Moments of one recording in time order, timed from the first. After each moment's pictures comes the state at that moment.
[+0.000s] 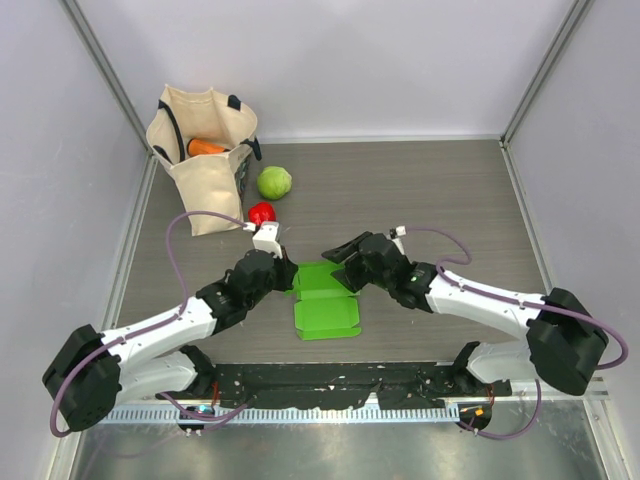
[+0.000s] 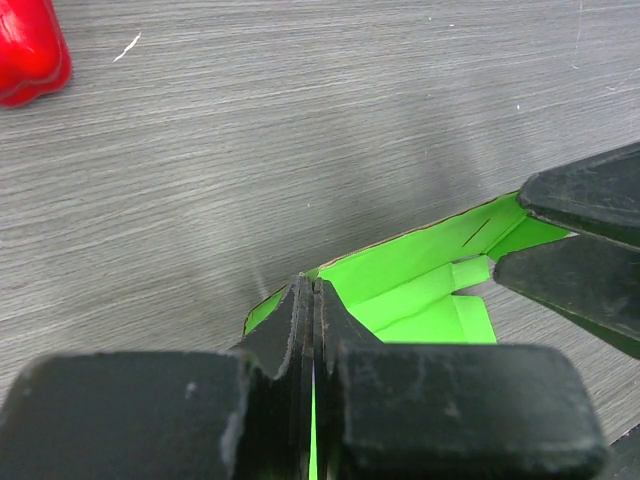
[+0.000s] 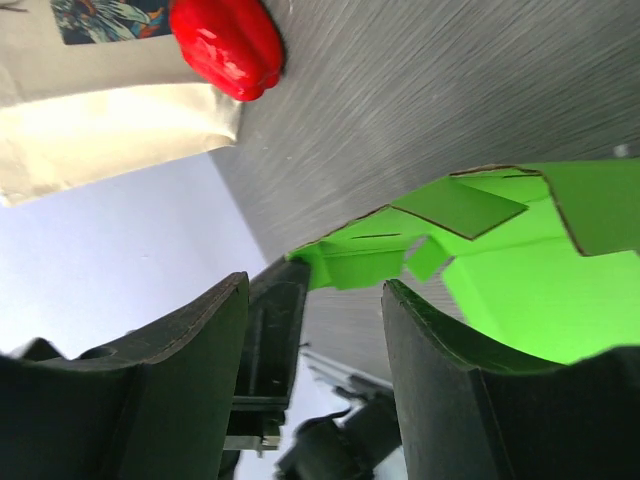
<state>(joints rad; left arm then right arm) -0.80 1.07 0.49 0.10 -0.26 -0.52 0.86 1.27 0.72 -0.08 0.16 1.62</state>
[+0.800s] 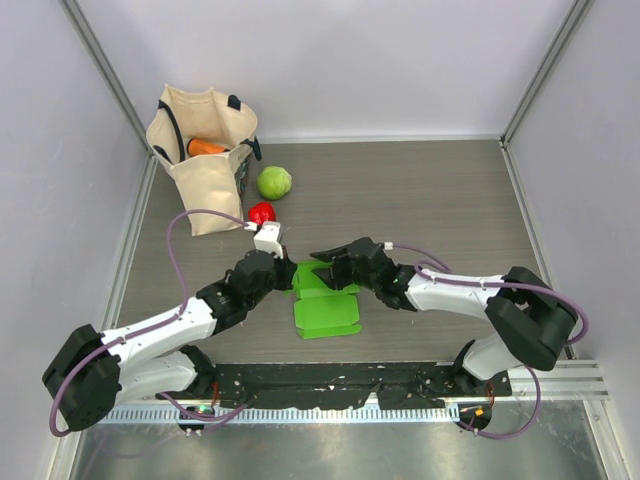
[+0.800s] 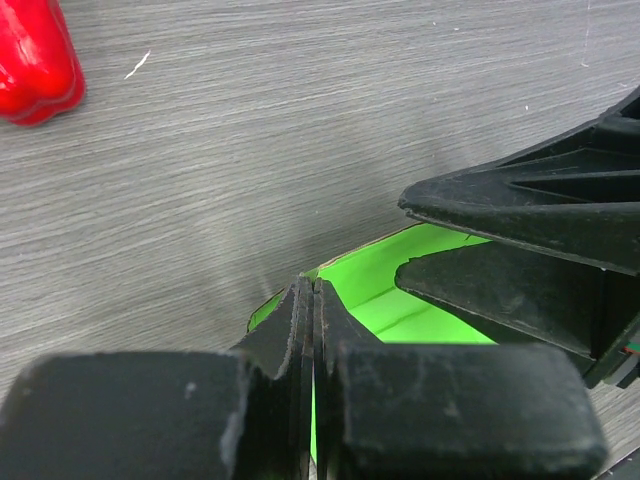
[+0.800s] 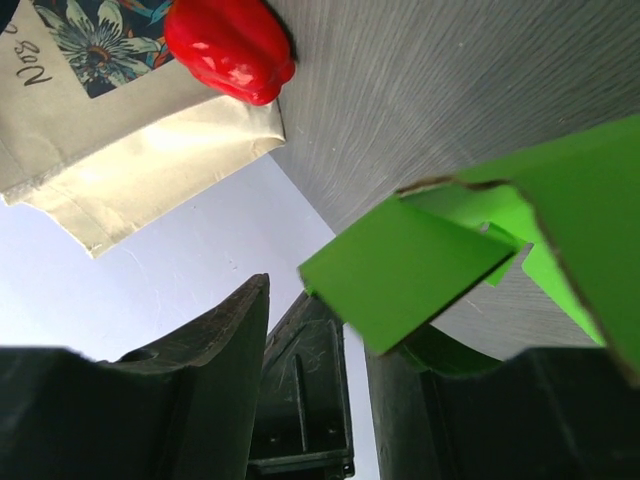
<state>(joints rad) -0.80 1.07 0.49 0.12 -0.28 -0.48 0.87 1.47 0.68 0.21 0.09 2.00</state>
